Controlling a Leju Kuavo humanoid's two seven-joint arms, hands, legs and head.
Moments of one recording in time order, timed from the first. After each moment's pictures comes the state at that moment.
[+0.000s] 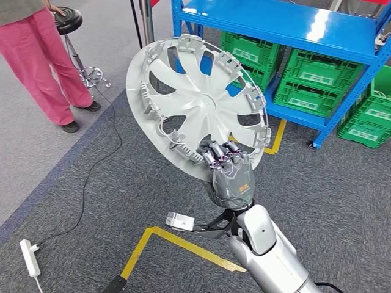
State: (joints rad) left arm -0.05 -0.08 0.32 -0.28 -0.71 0.19 -0.34; right arm -0.33 0.05 0.73 -1.46 1.27 -0.67 -0.08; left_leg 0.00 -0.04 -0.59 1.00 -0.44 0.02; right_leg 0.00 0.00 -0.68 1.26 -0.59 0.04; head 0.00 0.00
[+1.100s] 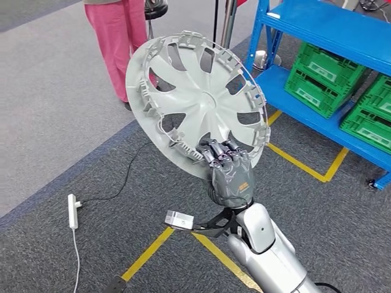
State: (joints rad) left arm -0.05 -0.08 0.32 -0.28 -0.71 0.19 -0.34; right arm -0.33 0.05 0.72 -1.46 1.27 -0.68 -0.09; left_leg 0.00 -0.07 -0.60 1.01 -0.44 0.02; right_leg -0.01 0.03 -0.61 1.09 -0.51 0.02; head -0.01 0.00
